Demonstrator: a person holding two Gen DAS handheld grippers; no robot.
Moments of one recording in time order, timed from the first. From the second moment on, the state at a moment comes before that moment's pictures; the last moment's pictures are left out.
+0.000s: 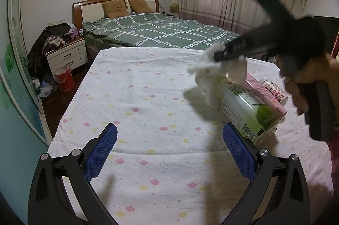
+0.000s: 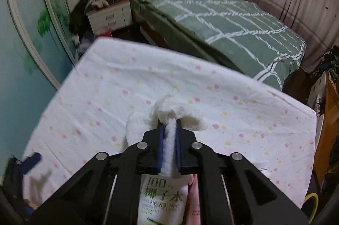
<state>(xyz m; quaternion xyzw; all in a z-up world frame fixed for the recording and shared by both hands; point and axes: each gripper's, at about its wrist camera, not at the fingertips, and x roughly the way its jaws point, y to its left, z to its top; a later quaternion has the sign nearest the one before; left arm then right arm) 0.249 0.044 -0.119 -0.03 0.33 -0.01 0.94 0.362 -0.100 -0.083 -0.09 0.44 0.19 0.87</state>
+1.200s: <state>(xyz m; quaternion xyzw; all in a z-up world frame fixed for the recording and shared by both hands) 0.244 0.030 -0.115 0.00 0.32 -0.01 0.95 0.186 -0.459 -0.069 0.13 0.35 -0.09 0.92</state>
